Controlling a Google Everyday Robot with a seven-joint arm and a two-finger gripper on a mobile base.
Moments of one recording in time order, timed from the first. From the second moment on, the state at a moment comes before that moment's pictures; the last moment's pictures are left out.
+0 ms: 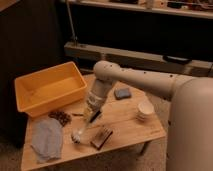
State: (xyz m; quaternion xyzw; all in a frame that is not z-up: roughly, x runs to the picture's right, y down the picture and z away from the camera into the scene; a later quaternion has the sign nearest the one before) arm -0.080 0.147 0.696 -0.56 0.00 0.33 0.76
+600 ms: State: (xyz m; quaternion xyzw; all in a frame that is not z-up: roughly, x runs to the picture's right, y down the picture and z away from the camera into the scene) arm -0.047 0.133 0.726 -0.54 0.06 0.37 0.75
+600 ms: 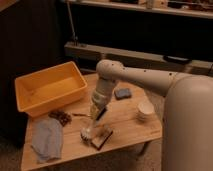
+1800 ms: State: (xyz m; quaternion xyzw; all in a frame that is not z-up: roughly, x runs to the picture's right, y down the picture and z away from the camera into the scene) arm -0.127 0.094 0.773 -0.54 0.01 0.38 0.74
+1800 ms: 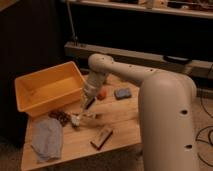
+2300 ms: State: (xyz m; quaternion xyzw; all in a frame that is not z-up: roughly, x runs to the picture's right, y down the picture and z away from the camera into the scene) arm -0.140 0.120 0.734 -0.59 0.00 0.31 0.74
